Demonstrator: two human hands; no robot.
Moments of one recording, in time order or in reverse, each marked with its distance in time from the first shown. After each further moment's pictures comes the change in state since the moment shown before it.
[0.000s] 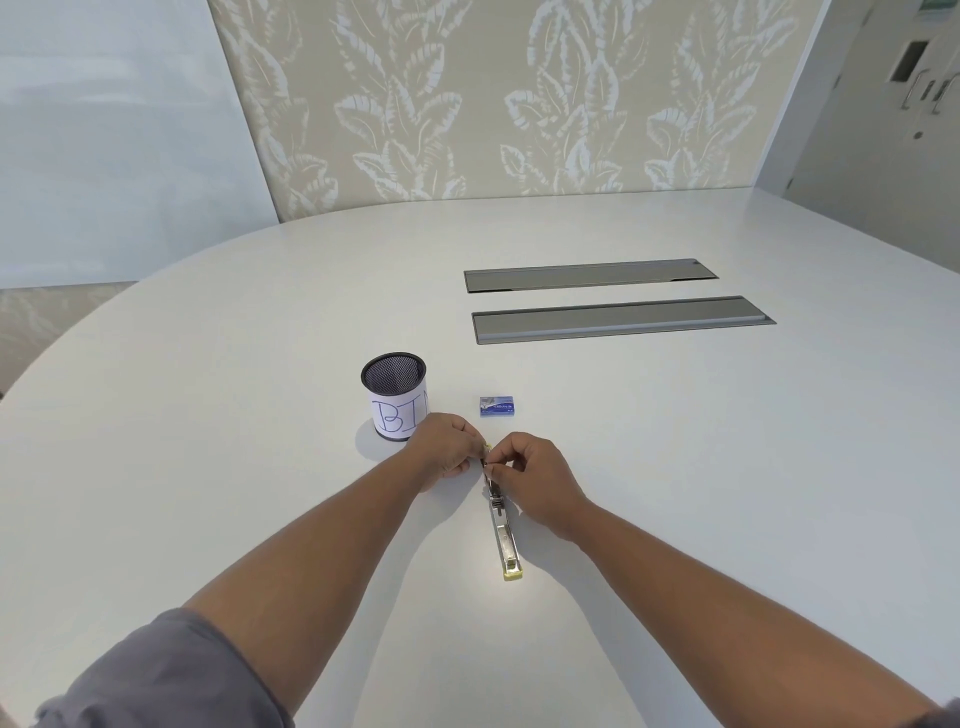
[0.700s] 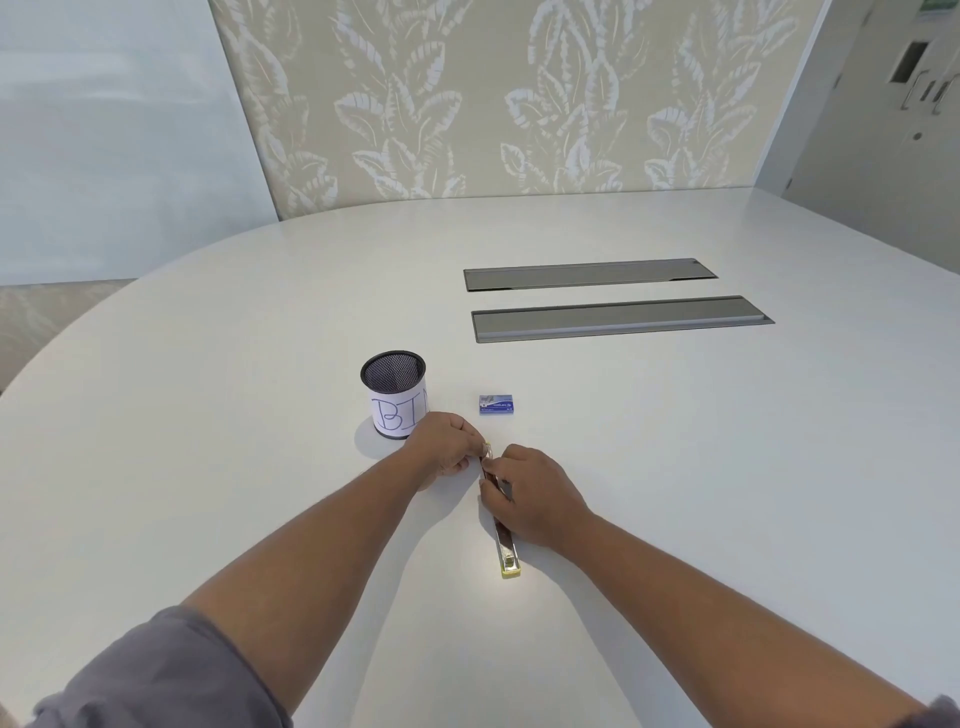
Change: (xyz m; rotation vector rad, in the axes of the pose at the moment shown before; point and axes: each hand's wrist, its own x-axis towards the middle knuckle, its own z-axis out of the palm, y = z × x) left_hand 0.006 -0.005 -0.002 -0.007 -0.006 -0.010; right_hand -0.015 -0.002 0.003 -0.600 0.000 -0.408
